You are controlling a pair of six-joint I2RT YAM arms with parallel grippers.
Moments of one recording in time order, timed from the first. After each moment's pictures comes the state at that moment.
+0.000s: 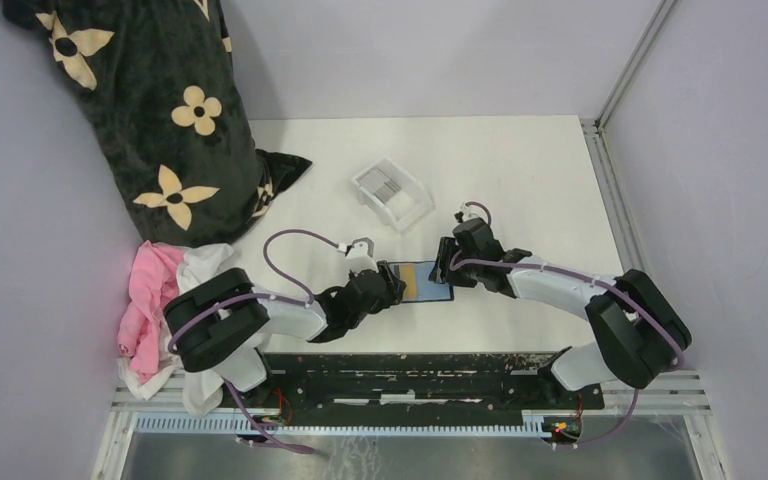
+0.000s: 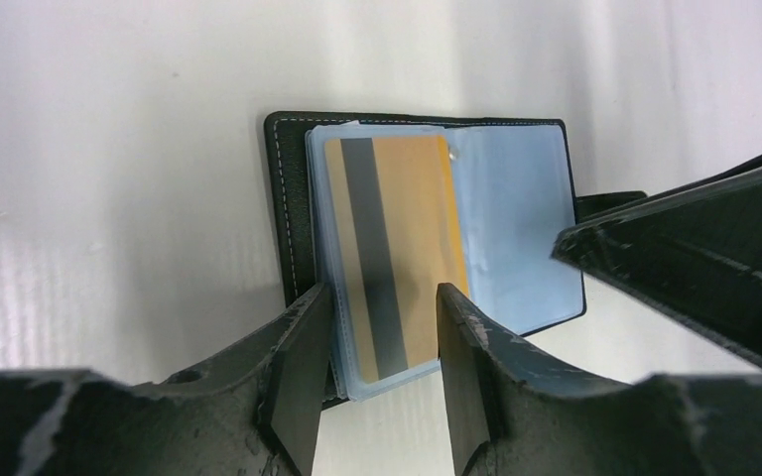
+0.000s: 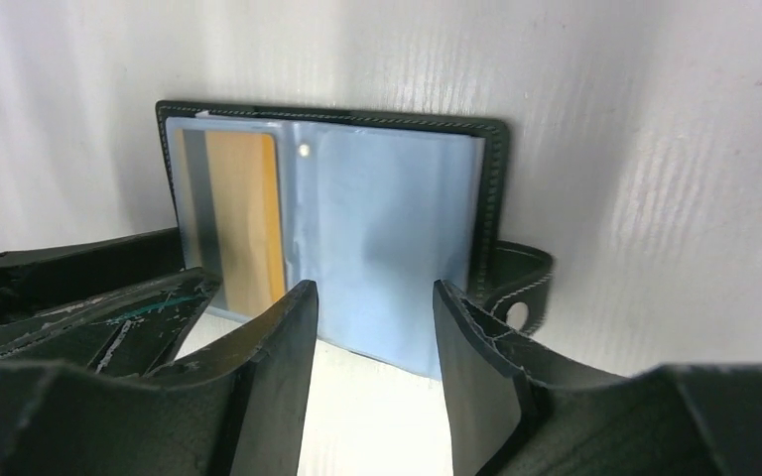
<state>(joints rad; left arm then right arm) -1.00 1.59 0.46 0.56 -0.44 -0.93 0.63 1.44 0.66 -0.08 -0.02 0.70</state>
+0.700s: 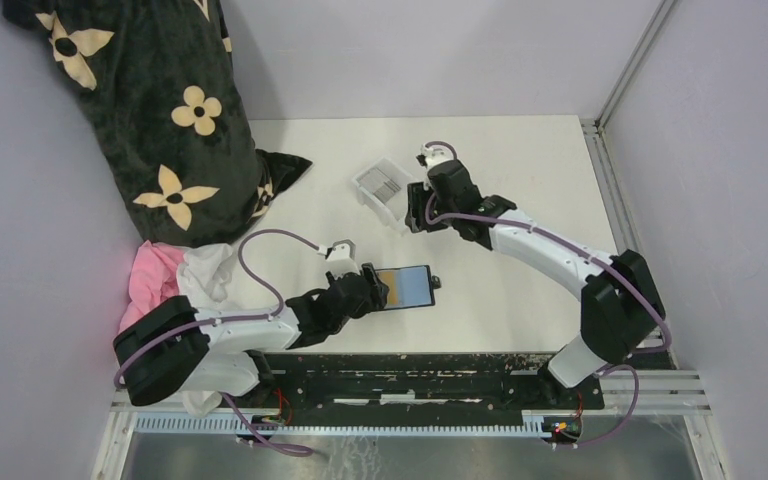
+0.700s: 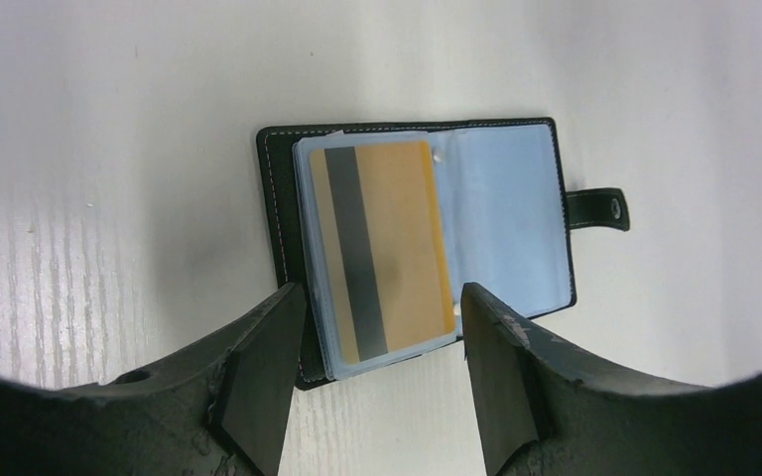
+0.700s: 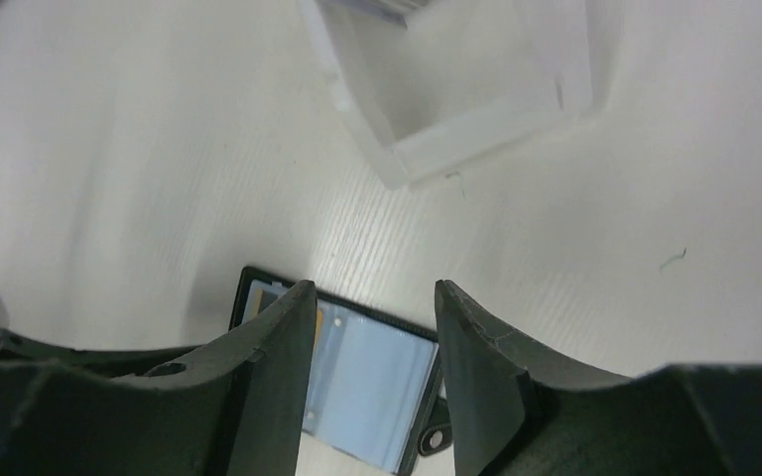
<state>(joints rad) -1.00 1.28 0.41 0.19 -0.49 -0.93 0.66 1.55 1.14 -0.29 0.05 0.39</state>
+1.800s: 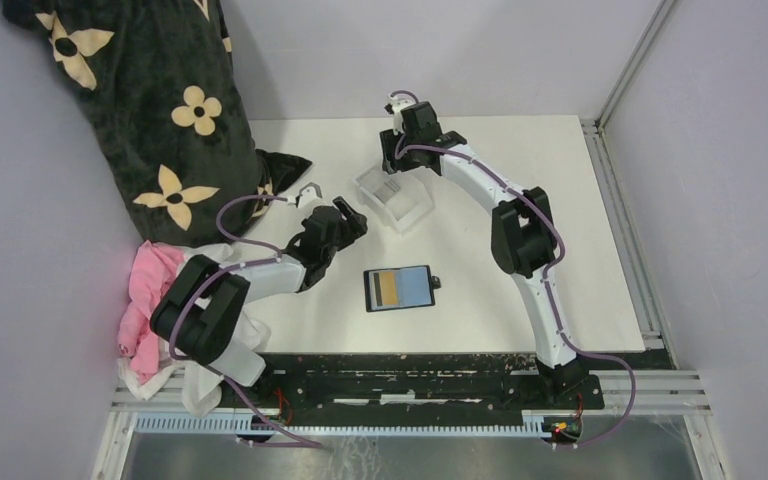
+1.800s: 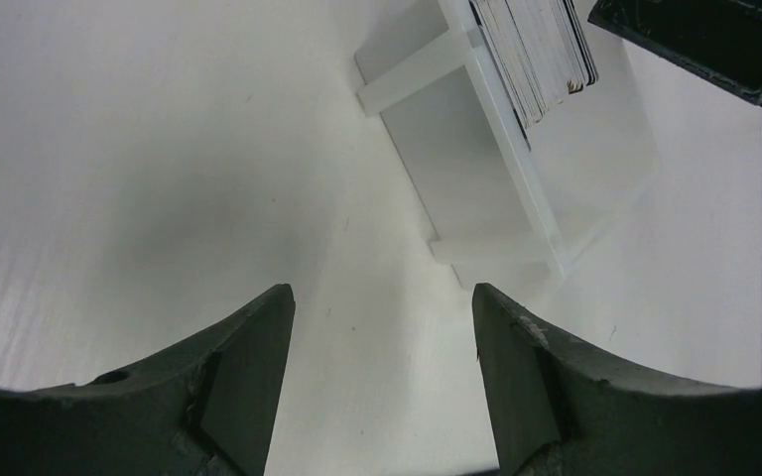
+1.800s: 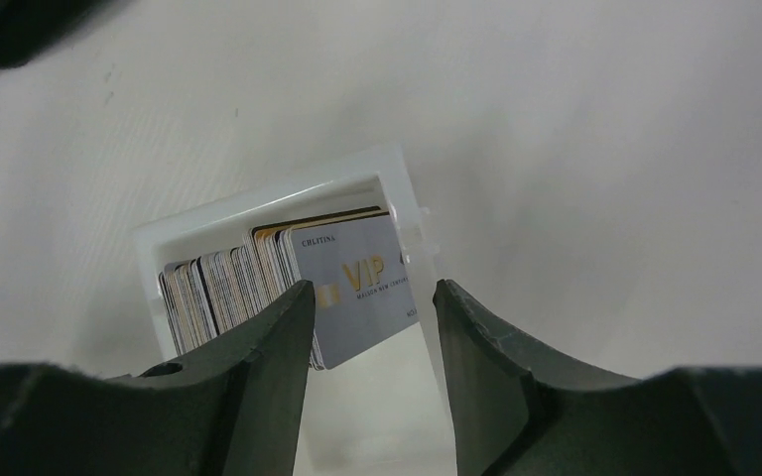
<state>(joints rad) -0.54 1.52 0.63 0.40 -0.34 -0.86 0.52 2.36 2.13 -0.45 -0.09 0.14</state>
